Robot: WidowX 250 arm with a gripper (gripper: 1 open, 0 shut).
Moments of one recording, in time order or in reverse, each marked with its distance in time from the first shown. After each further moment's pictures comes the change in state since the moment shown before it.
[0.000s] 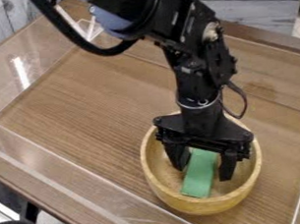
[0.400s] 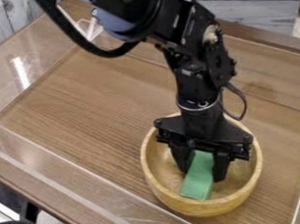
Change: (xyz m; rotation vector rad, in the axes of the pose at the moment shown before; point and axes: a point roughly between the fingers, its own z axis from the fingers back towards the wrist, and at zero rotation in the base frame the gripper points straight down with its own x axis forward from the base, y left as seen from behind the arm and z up) arm -0.001 0.000 -0.004 -0.004 0.015 -0.005
